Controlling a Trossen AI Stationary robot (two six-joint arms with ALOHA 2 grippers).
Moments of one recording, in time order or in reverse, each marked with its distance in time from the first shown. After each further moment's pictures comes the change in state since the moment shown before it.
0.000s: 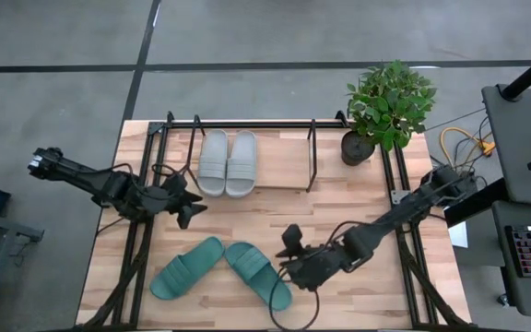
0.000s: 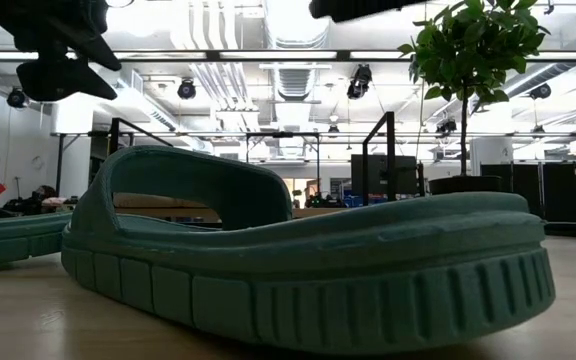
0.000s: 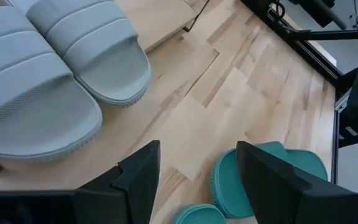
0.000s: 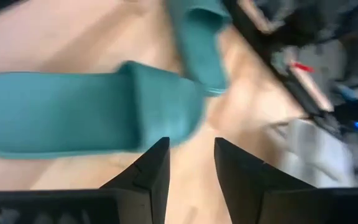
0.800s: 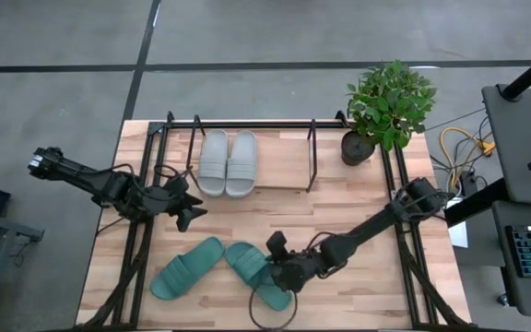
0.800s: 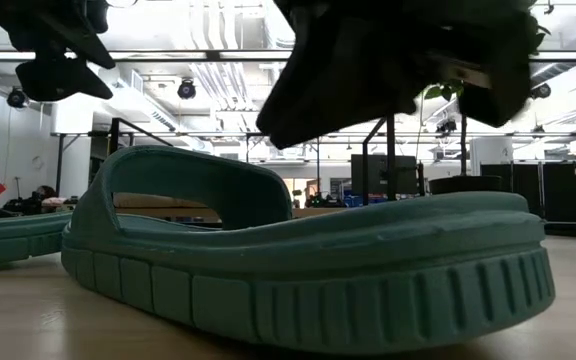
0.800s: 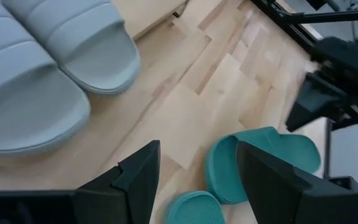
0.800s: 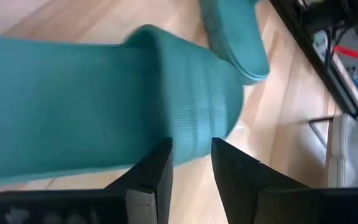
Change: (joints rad) left arm 0.000 0.013 0.004 0.000 0.060 0.023; right arm -0.055 0.230 0.044 0.111 -0.014 -0.021
